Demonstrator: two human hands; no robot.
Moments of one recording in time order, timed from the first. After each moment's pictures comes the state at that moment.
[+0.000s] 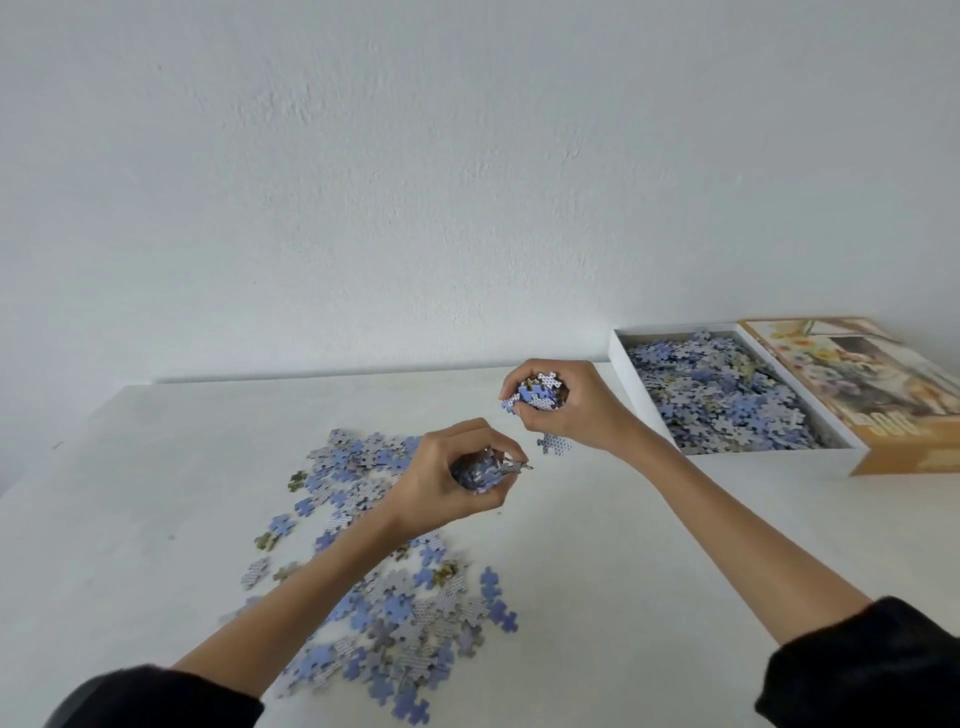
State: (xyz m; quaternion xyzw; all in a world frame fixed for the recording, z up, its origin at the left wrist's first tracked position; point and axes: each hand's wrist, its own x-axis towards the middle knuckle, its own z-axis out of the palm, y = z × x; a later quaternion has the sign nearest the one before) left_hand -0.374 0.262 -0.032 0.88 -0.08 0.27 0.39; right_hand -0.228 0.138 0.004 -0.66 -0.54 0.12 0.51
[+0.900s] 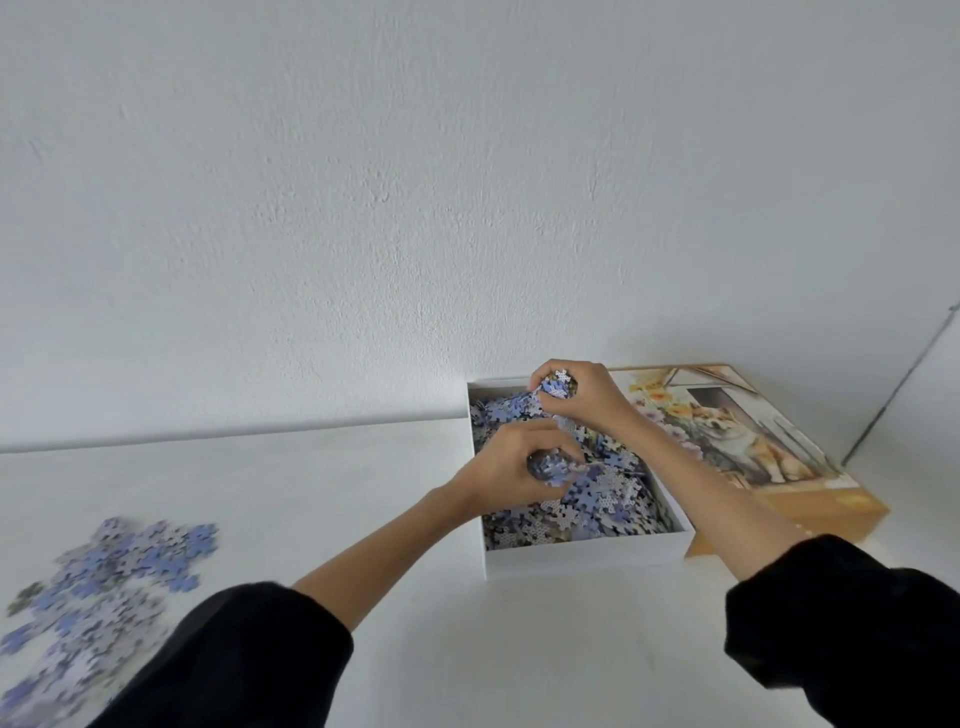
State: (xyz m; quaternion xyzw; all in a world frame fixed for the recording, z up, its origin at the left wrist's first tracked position) left_hand -0.112 0.127 -0.041 0.90 -0.17 0.20 0.34; right_hand 0.025 0.026 -0.019 -0.79 -0.46 0.02 0.40
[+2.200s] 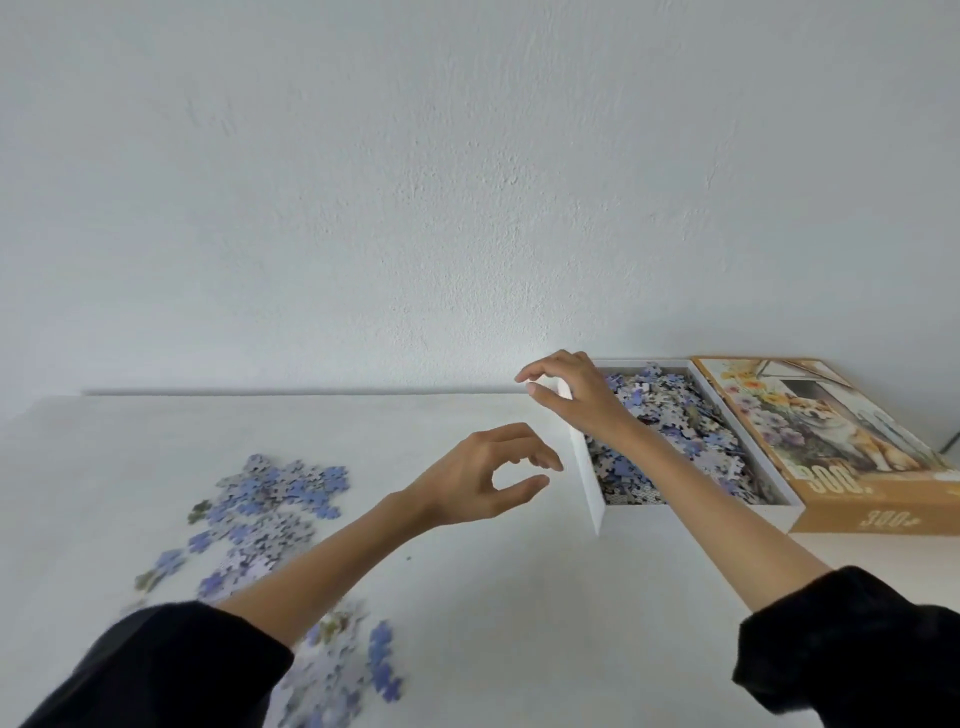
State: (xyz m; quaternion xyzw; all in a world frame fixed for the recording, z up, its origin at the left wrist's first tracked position) left_hand -0.253 0.210 -0.034 0.91 -0.16 0.21 0.31; right_hand -0.086 0.107 -0.022 -0.76 -0.52 0.02 0.39
